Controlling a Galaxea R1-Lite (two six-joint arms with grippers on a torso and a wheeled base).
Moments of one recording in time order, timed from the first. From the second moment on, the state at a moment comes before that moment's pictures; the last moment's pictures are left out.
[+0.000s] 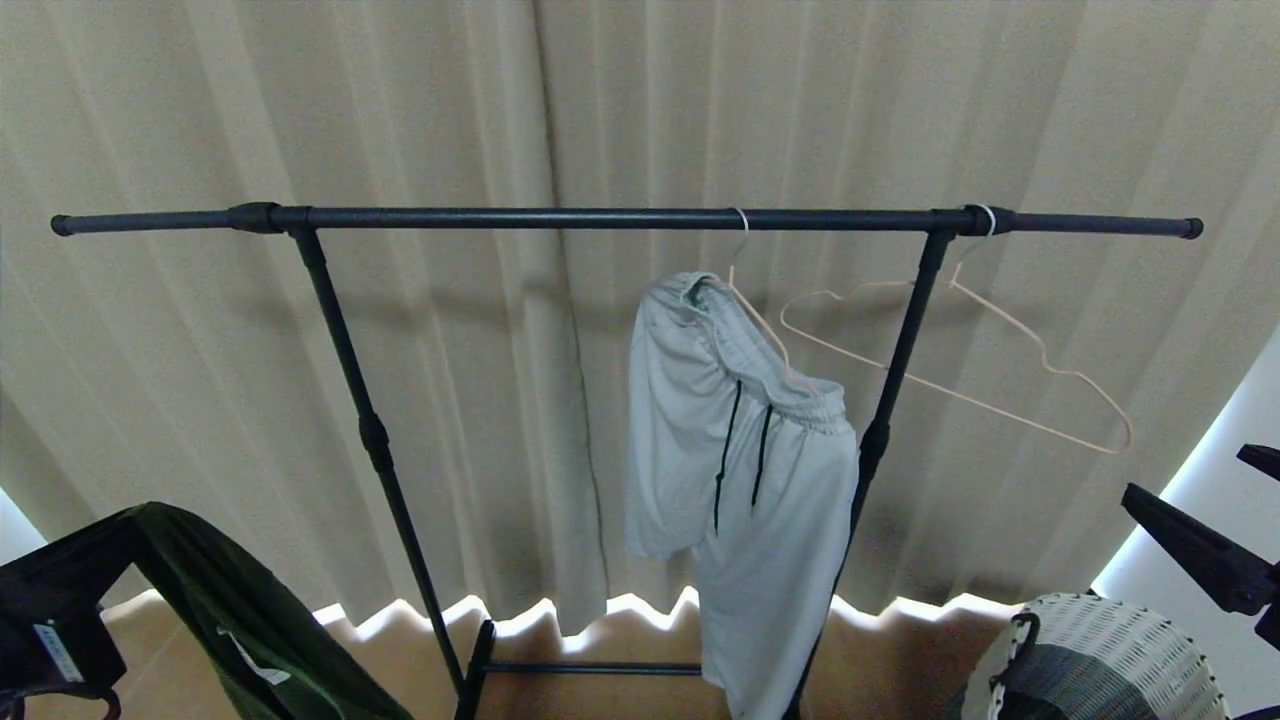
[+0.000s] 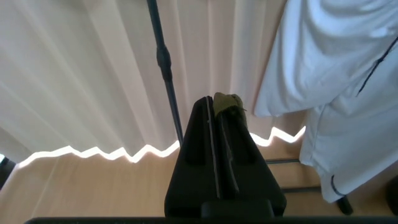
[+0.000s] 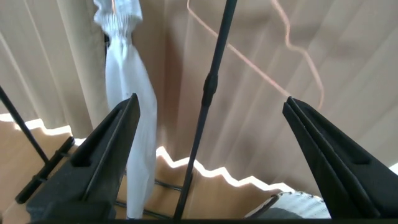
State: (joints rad) left arm -0.13 0.89 -0.27 -0.47 0.09 0.09; right arm -0.02 0.97 -0.24 -0.64 0.20 -0.11
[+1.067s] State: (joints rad) left arm -0.13 0.88 -0.25 -0.47 0.09 0.11; right arm -0.02 1.10 -0.28 -0.63 0.20 -0.12
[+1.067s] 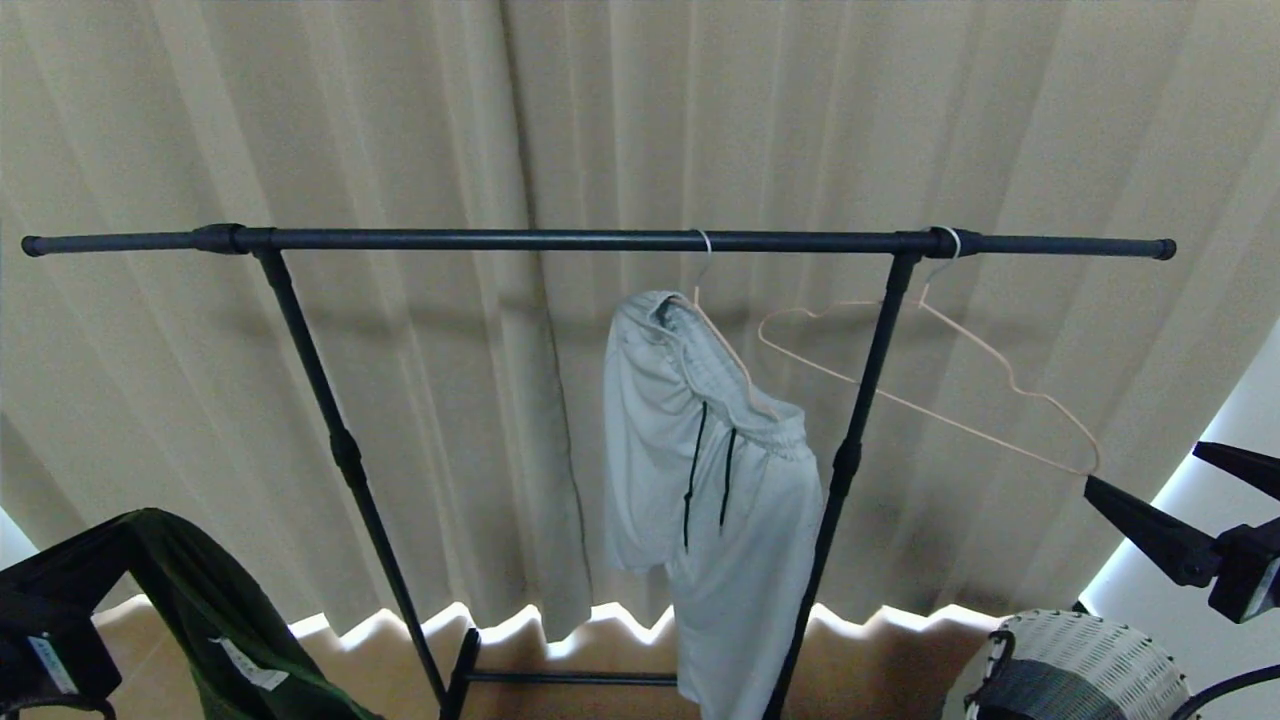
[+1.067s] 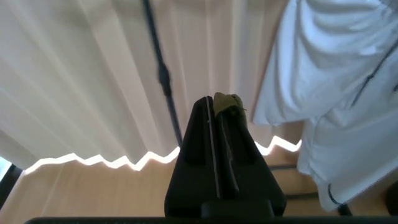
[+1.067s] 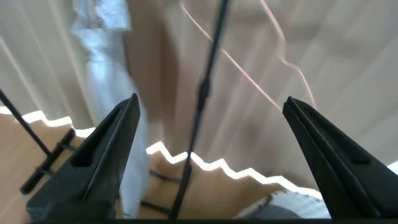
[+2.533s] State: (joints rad) left arm -0.12 0.88 -0.24 -0.47 0.09 0.12; right arm -0.02 1.10 -0.28 -0.63 0.20 -0.13
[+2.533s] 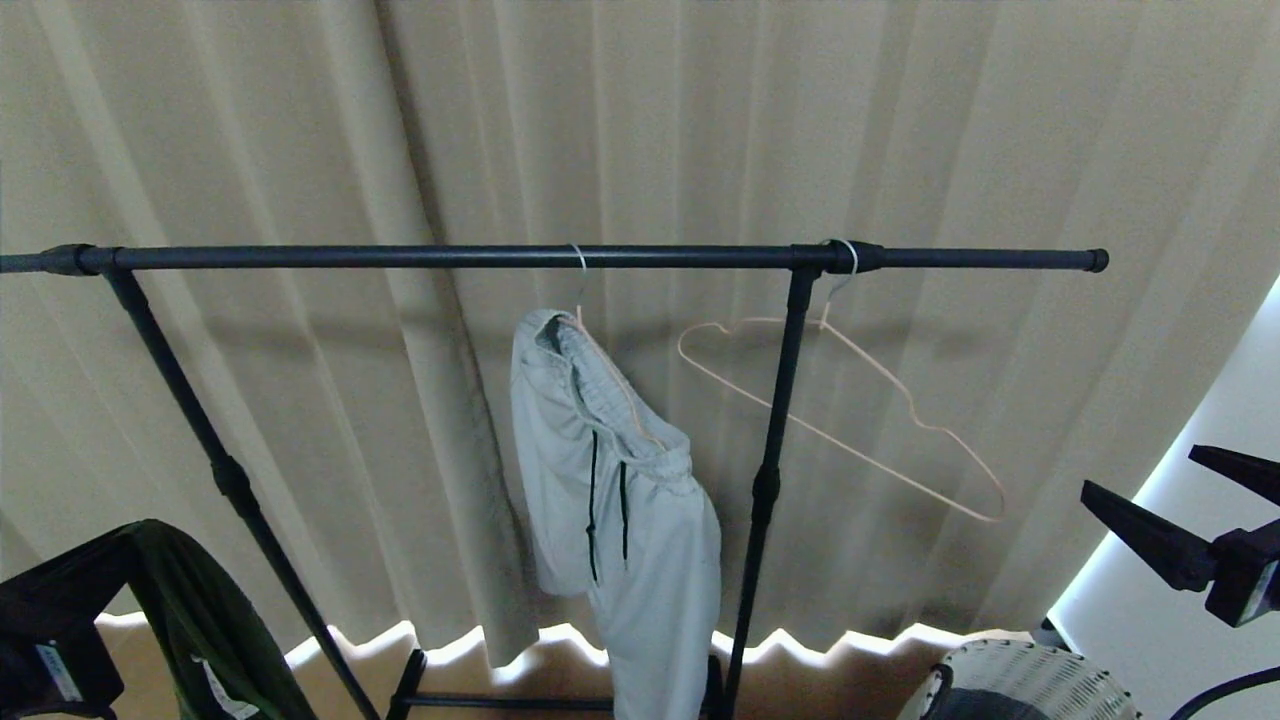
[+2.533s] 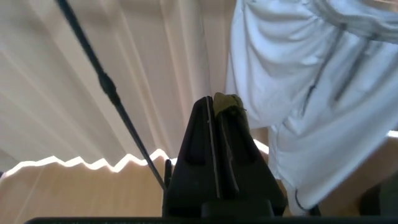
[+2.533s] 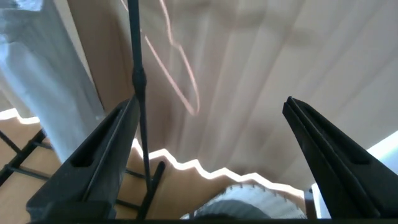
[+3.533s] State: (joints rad) left arm -0.17 0.79 -0.19 -0.47 0.09 0.20; right arm -0.01 1.12 -0.51 -0.31 0.30 -0.12
